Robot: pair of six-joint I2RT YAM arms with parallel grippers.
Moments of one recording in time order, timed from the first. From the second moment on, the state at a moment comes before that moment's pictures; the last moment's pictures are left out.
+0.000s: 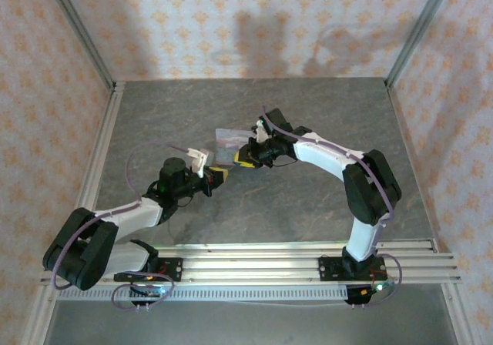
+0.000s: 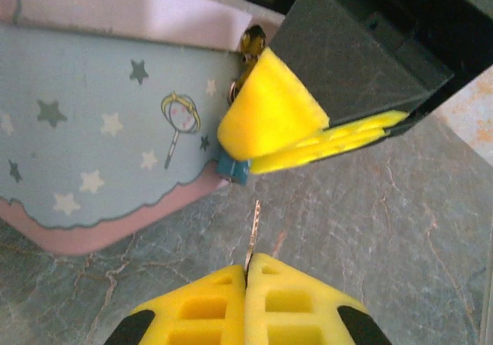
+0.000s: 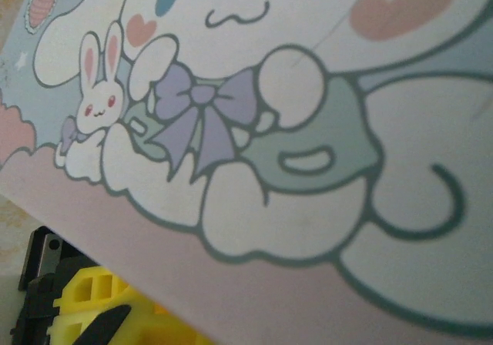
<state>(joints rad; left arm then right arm) -0.38 1.26 0.34 0.55 0.48 -0.31 0.60 1.80 1.28 -0.42 -0.63 0.83</state>
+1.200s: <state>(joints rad) -0.32 1.45 0.37 0.77 0.60 -0.47 0.59 1.79 1.28 -0.37 -0.65 0.92</state>
